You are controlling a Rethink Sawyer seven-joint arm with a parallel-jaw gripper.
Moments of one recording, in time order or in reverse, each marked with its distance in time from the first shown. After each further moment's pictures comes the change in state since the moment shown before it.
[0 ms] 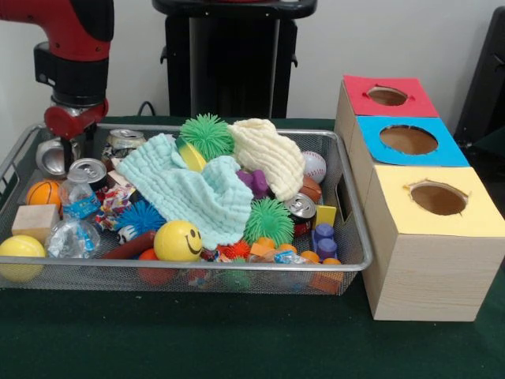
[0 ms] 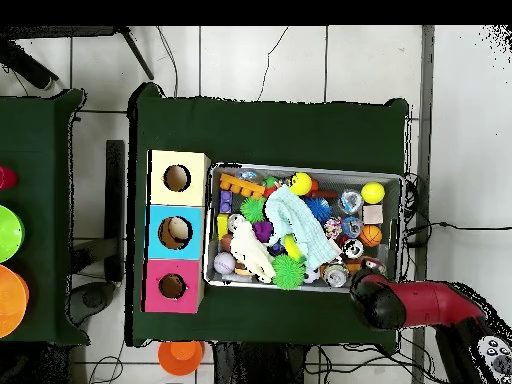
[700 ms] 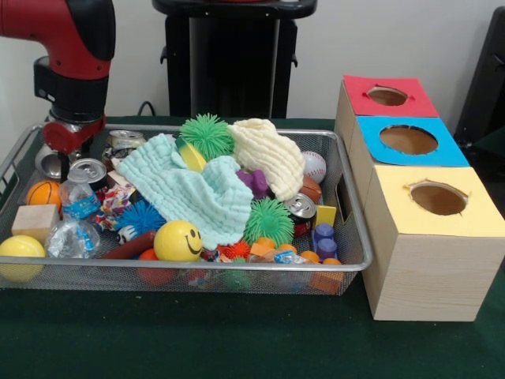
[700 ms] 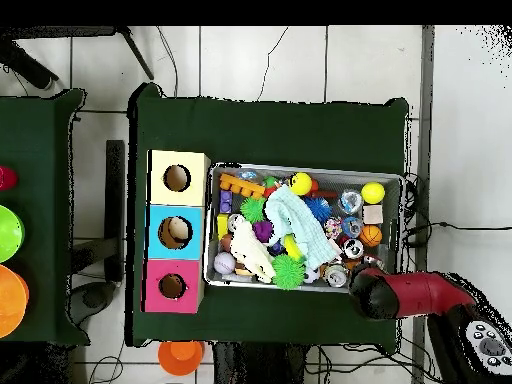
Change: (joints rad) arm 0.076 0.060 -0.068 -0.081 0.001 0.002 0.000
